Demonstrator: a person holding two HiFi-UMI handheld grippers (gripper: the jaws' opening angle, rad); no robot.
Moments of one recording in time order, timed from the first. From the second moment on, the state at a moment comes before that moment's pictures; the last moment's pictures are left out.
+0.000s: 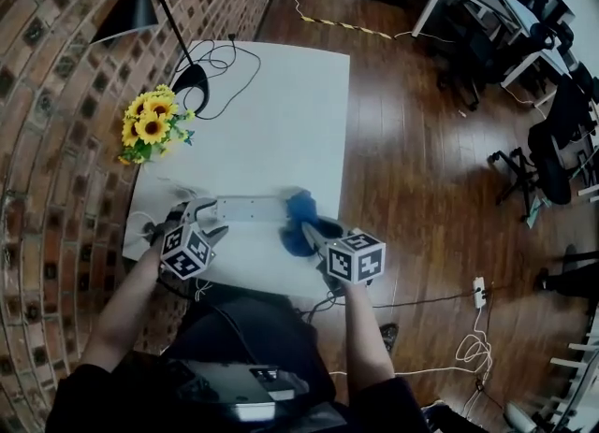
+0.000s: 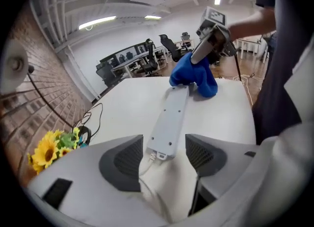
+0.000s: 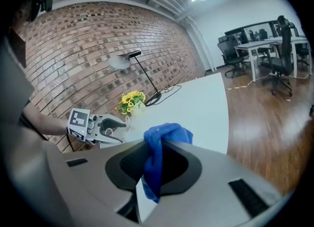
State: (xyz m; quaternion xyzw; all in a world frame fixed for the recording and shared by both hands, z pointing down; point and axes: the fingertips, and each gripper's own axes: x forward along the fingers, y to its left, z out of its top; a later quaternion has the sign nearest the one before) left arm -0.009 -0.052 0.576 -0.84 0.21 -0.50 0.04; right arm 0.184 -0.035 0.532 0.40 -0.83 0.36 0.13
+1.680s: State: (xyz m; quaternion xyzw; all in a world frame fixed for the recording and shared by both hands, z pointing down) left arm 0.013 -0.023 0.586 -0.76 0.22 -0.42 0.44; right arm 0.087 -0.030 0.574 0.11 -0.86 0.09 0.49
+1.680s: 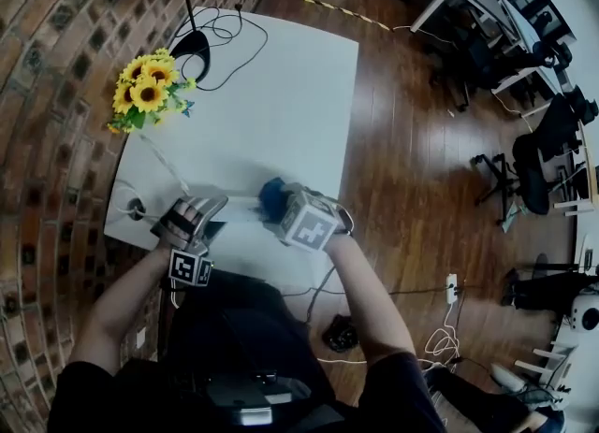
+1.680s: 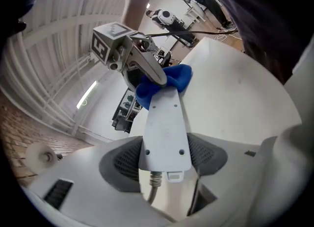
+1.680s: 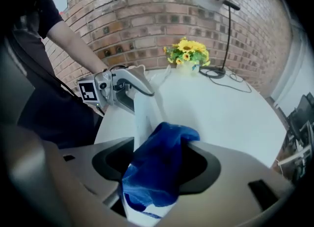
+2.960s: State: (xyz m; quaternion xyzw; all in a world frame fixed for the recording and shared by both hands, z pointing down) left arm 0.012 -0.014 0.576 -0.87 0.22 -0.45 0.00; right arm 0.086 -0.008 0.621 0.23 -0.81 -0.13 0.53
